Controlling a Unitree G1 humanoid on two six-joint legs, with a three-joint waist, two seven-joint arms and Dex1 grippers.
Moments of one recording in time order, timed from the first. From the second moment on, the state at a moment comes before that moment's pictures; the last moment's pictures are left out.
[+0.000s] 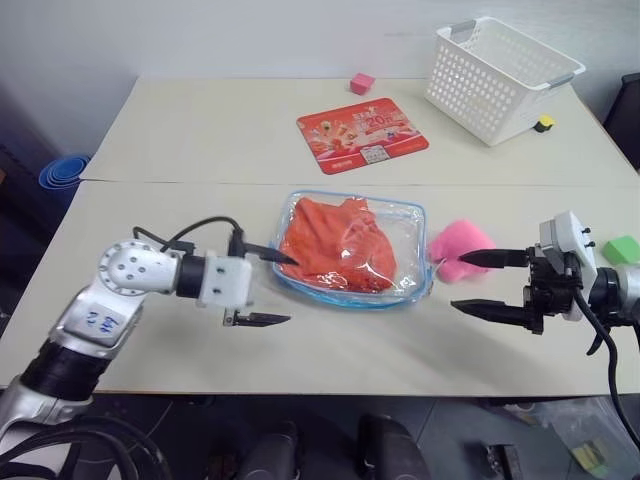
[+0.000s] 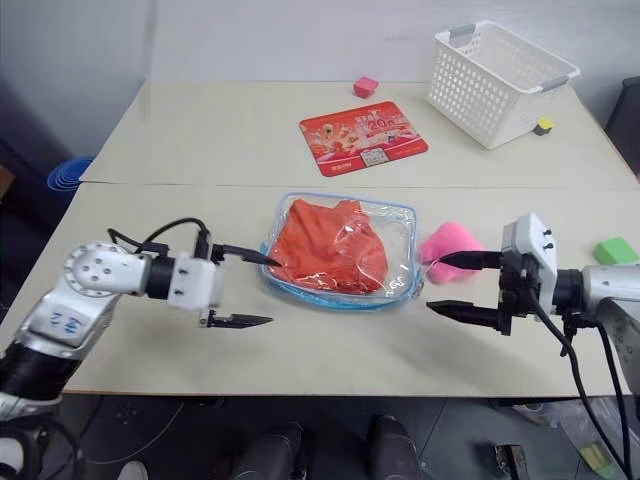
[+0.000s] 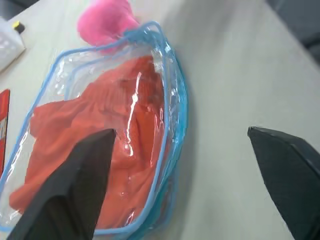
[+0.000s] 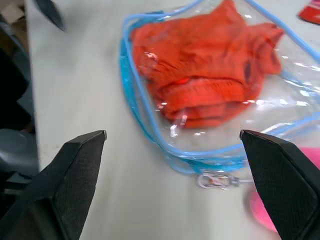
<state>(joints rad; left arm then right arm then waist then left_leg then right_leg) -0.46 0.97 -0.10 -0.32 -0.59 0.31 -1.03 -0.23 -0.96 -0.26 -0.17 0.61 0.53 1.17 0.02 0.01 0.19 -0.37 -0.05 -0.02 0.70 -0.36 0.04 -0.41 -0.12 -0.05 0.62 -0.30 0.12</state>
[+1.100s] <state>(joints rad) -0.51 0.94 0.10 -0.46 -0.92 0.80 -0.92 -0.37 -0.81 -0.29 0.10 0.50 0.41 1.04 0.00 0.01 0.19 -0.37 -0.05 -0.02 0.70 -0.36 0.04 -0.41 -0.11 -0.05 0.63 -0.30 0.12</state>
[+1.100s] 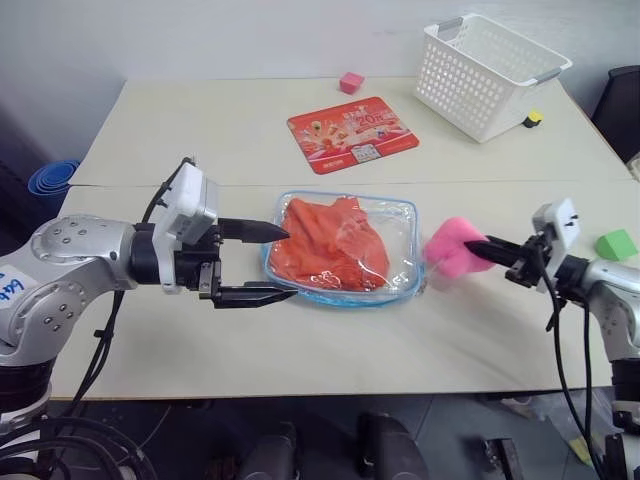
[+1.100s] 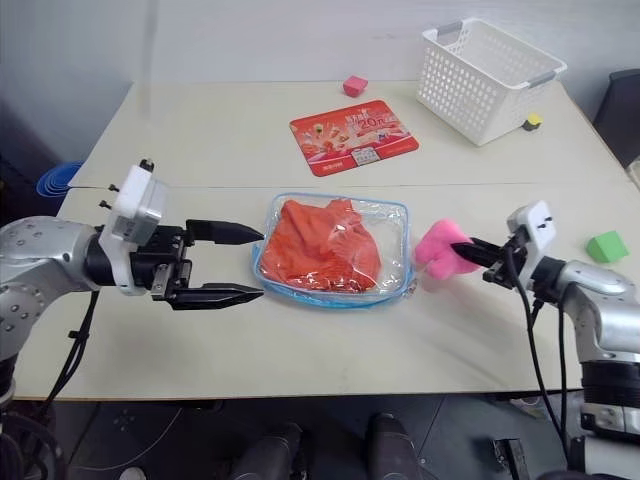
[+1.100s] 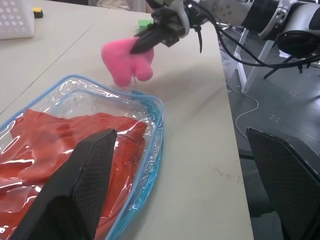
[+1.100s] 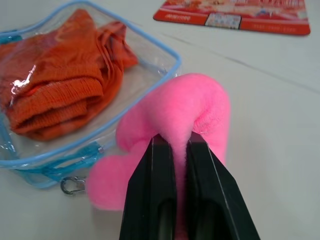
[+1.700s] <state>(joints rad) -0.51 0.85 0.03 -0.45 -0.82 0.78 -0.95 -0.32 -0.90 0.03 -0.34 0.33 0.11 1.28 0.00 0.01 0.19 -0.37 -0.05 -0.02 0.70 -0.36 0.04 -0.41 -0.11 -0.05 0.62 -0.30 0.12</state>
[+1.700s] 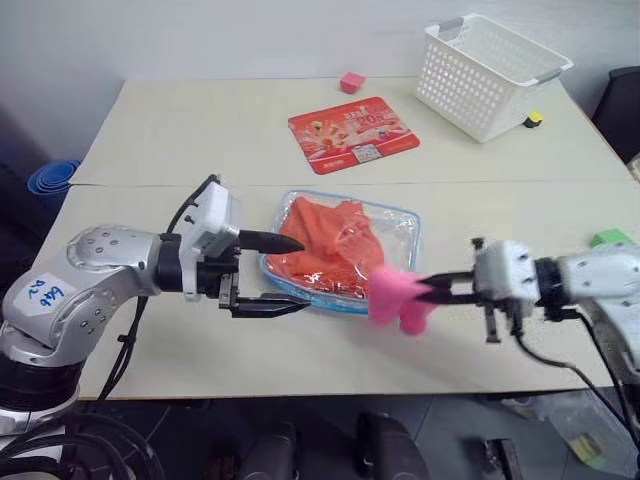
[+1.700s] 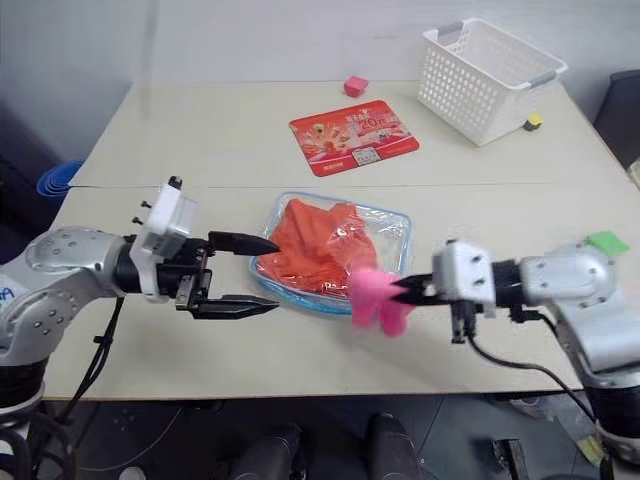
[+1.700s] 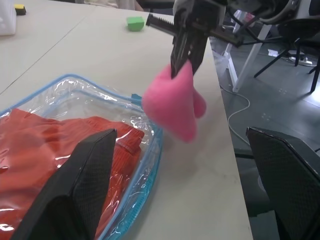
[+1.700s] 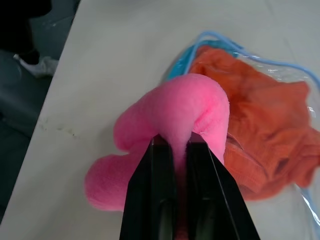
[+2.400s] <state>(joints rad) -0.64 0.69 -0.25 -0.33 -0.56 0.65 -1.03 -0.19 -0.88 0.18 -0.25 0.06 -0.24 1.15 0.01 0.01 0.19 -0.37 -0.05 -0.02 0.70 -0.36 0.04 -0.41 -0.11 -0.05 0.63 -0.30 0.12</state>
